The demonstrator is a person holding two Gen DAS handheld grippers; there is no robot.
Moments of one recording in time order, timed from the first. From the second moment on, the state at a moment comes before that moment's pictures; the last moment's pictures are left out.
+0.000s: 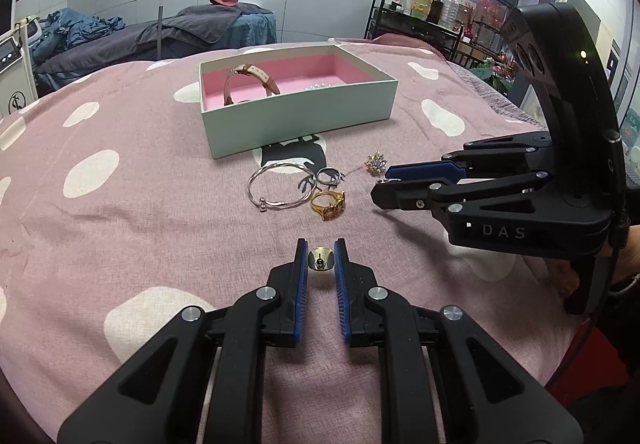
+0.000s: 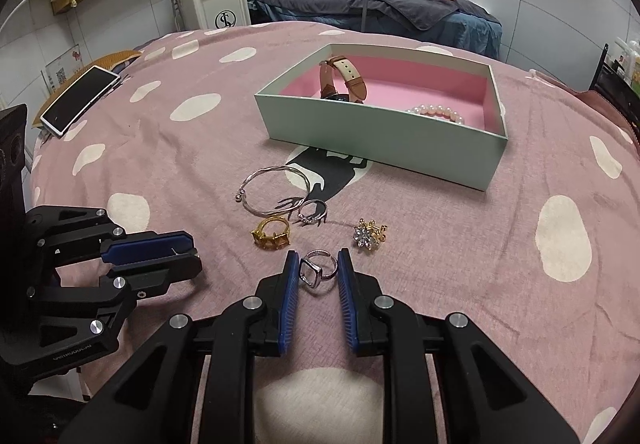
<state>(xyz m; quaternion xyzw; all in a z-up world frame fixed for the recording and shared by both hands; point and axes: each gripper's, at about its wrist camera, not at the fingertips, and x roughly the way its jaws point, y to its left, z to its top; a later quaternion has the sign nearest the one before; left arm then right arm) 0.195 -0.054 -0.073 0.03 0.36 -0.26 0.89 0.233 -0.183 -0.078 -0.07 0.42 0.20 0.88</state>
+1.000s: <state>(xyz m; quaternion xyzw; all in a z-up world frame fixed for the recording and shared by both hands) 0.330 -0.080 0.004 0.02 0.33 -0.27 0.90 0.313 -0.202 -0.019 -0.07 0.38 0.16 0.91</state>
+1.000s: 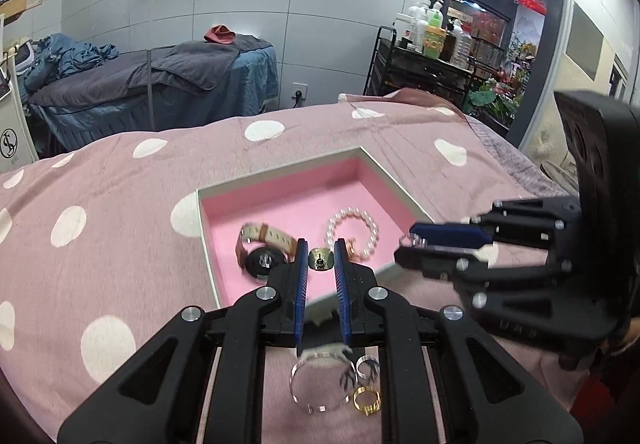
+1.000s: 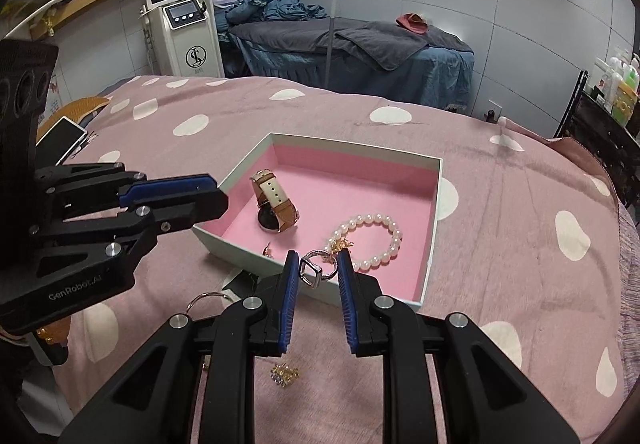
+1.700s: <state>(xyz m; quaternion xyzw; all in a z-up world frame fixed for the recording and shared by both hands) 0.437 -0.126 -0.031 0.05 0.41 -0.24 0.88 0.377 -0.187 -0.051 -0.09 0.42 0.14 0.89</state>
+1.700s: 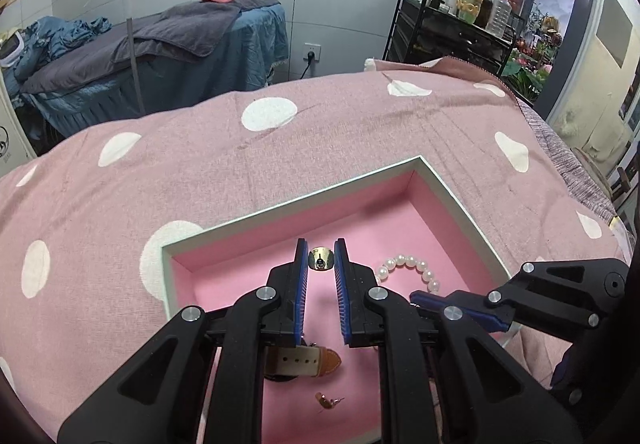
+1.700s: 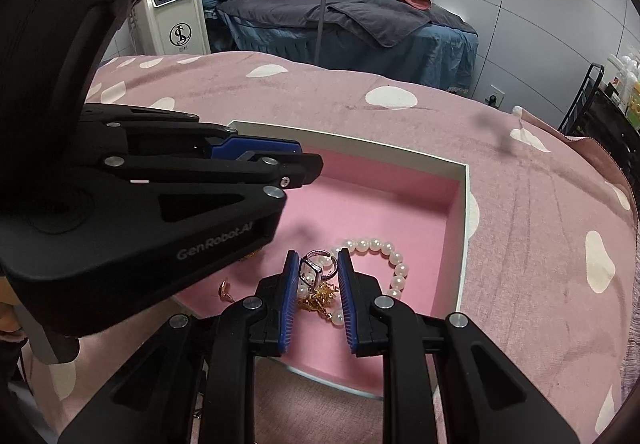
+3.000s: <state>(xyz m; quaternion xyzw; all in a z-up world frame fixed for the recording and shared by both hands) 0.301 -0.069 0.029 0.03 0.27 -0.21 0.94 0.307 -0.212 -0.026 -0.04 0.36 0.15 0.92</state>
